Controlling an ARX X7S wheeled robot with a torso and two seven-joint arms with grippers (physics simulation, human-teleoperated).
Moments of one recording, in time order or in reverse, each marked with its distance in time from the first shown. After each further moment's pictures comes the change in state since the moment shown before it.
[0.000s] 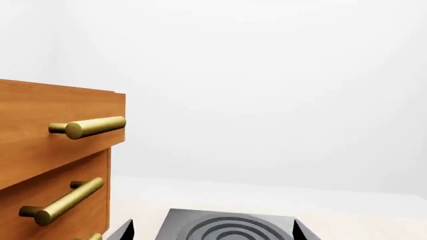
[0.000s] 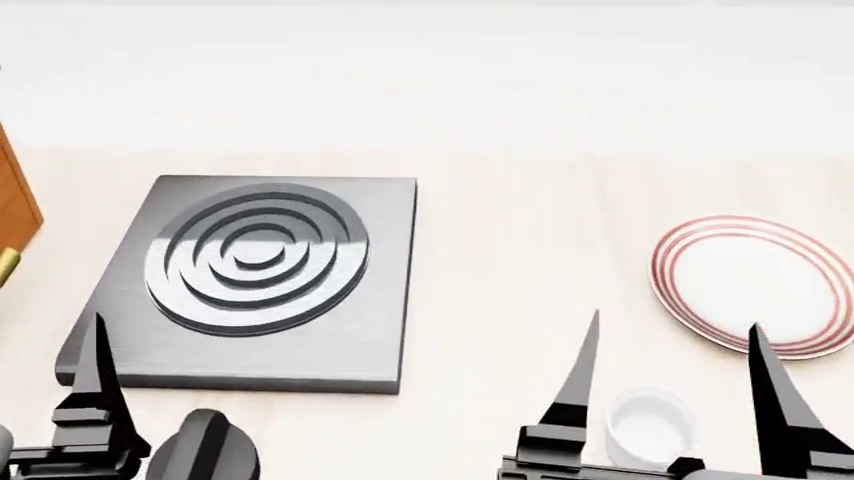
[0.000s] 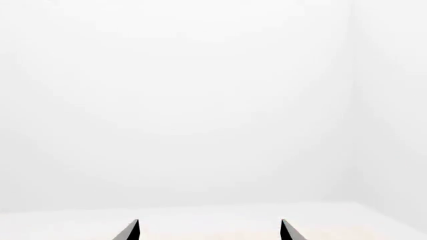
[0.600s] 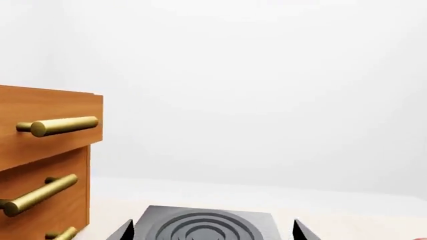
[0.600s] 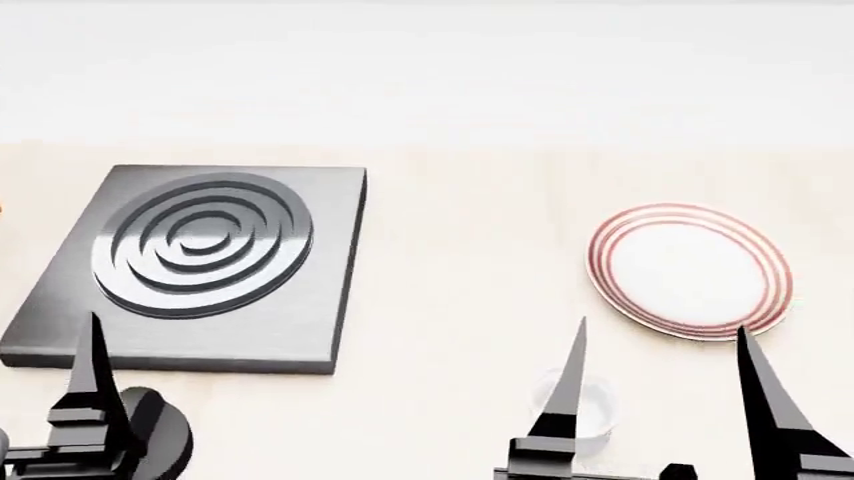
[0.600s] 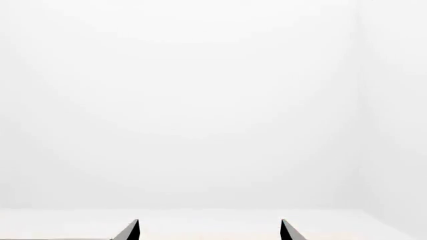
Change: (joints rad) left arm 0.002 -0.025 0.011 0.002 -0.016 0.010 -0.022; right arm -0.016 0.031 -0.025 0.011 0.003 -0.044 0.002
